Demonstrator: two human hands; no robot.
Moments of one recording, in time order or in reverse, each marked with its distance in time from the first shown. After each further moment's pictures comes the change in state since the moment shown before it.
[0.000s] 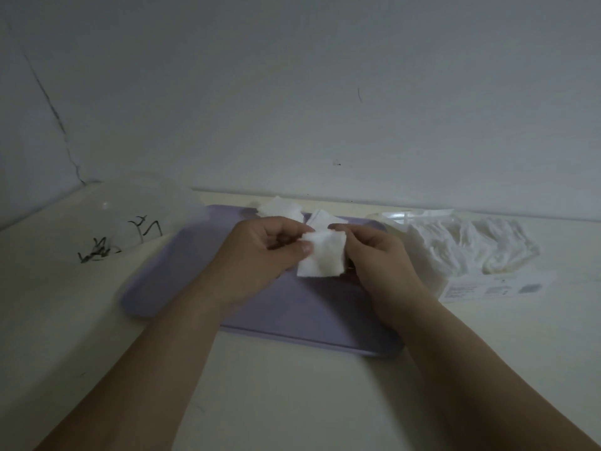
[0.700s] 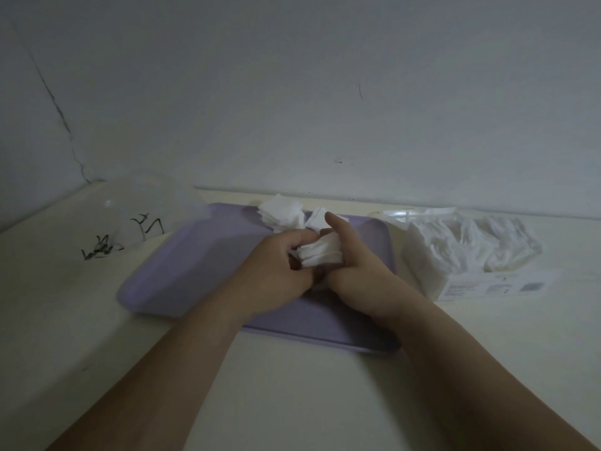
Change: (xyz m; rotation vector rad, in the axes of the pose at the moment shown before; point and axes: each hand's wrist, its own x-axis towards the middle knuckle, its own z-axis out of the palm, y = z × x) left_hand -0.003 -0.010 0.017 0.252 -0.165 0.022; right_hand -0.004 0.002 0.005 -0.402 -0.245 -0.013
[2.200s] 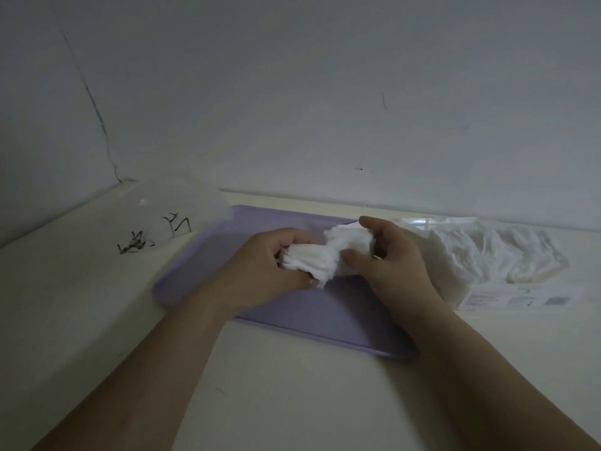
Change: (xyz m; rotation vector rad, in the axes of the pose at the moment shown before) left_hand -0.019 -0.008 -0.039 -0.022 0.032 -0.010; right_hand 0.002 0.005 -0.004 0.109 0.330 -0.078
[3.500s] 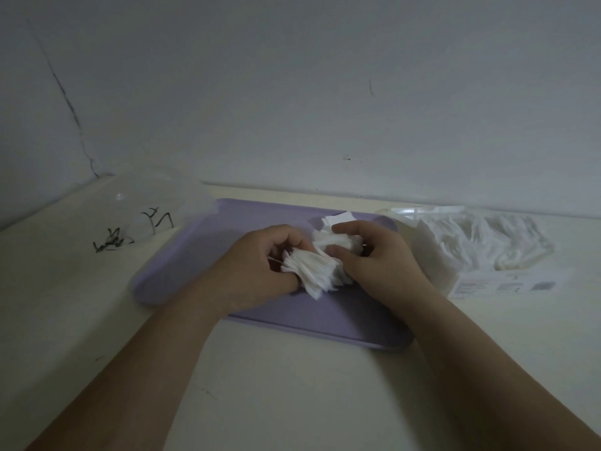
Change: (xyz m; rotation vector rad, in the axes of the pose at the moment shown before) left_hand -0.004 0.005 0.005 0.056 -0.037 0.019; right_hand 0.000 -0.001 -0.004 -0.151 -0.103 -0.007
